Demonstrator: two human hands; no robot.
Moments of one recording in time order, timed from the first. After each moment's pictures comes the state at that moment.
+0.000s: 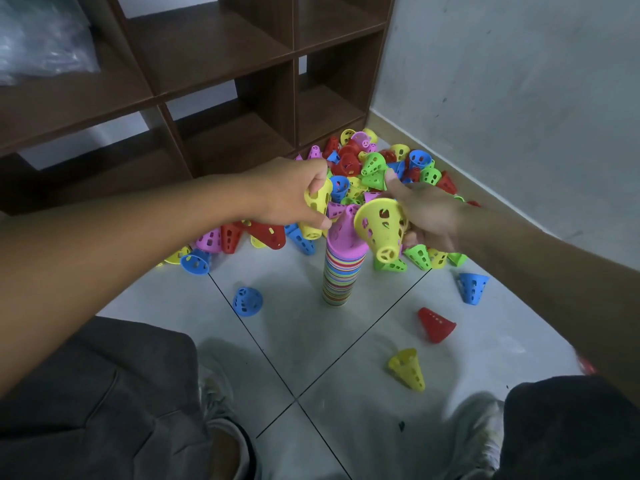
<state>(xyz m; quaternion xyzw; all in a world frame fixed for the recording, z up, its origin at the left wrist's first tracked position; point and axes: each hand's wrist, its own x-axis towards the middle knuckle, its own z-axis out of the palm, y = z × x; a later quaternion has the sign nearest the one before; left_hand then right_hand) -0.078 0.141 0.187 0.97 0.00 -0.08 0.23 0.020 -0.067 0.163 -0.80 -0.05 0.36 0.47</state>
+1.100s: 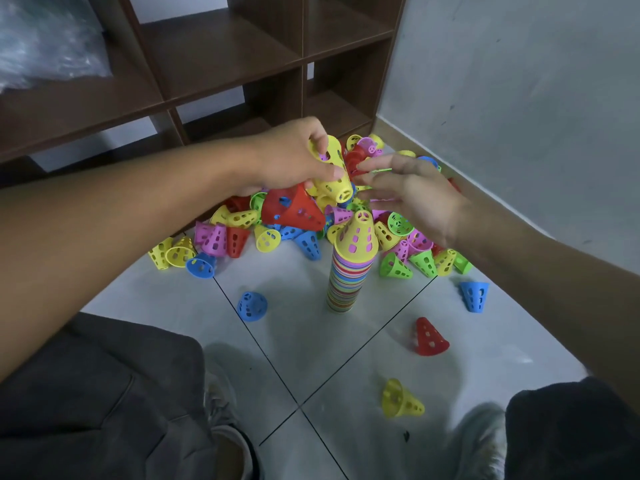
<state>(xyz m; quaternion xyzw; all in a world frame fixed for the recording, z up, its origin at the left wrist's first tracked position) -0.064 0.153 0.219 0.90 0.11 -0.06 0.42 0.022 -0.045 0.176 -0.74 -0.19 0.29 0.57</state>
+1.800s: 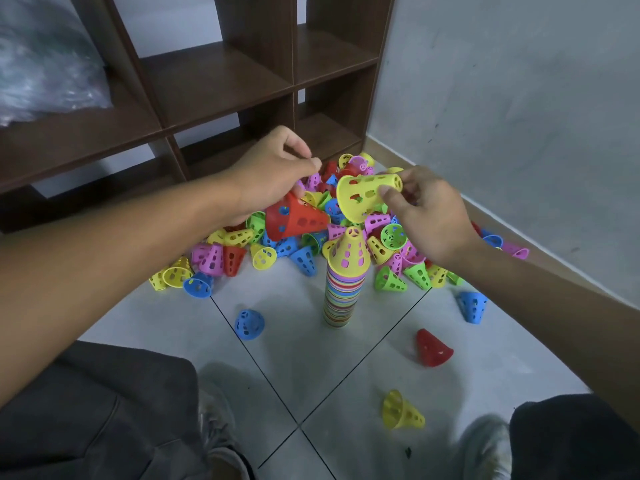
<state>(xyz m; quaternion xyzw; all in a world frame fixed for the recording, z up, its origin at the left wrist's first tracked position) -0.075 0.147 0.221 0.84 0.18 0.04 0.51 0.004 -0.071 0.182 -0.89 -0.24 -0.01 0.38</state>
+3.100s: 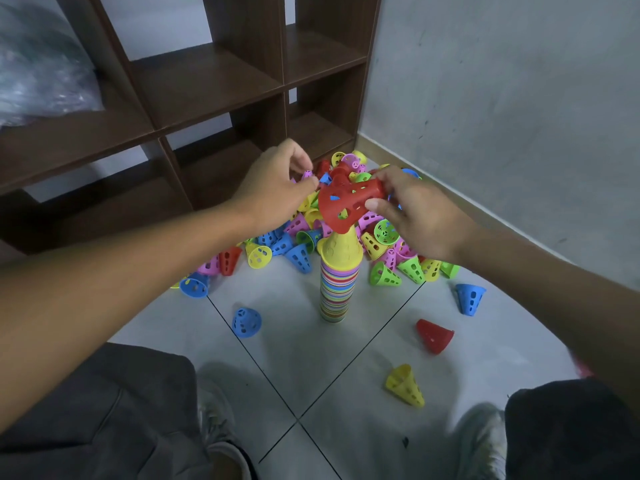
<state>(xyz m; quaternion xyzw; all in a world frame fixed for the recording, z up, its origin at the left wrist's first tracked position) -0.078 0.133 0.194 0.91 0.10 0.14 0.38 0.005 -0.088 0.191 -0.88 -0.41 0.06 0.24</state>
